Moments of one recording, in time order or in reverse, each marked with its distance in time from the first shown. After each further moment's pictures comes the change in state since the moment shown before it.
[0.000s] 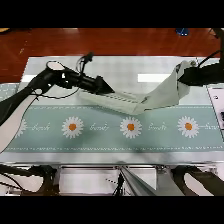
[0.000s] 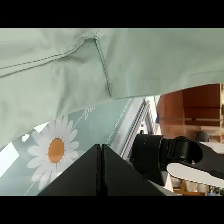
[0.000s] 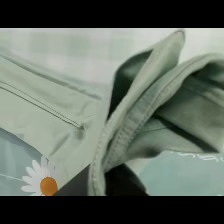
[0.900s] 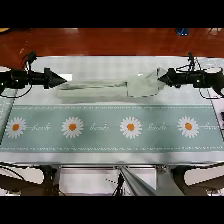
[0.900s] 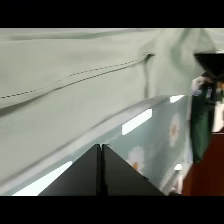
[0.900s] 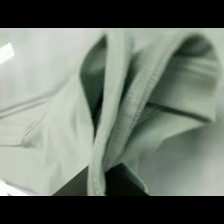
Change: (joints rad) left arm 0.590 -0.031 0.000 0.106 -0.124 0.055; right arm -0.210 -0.664 0.000 0.660 -0.282 -0.384
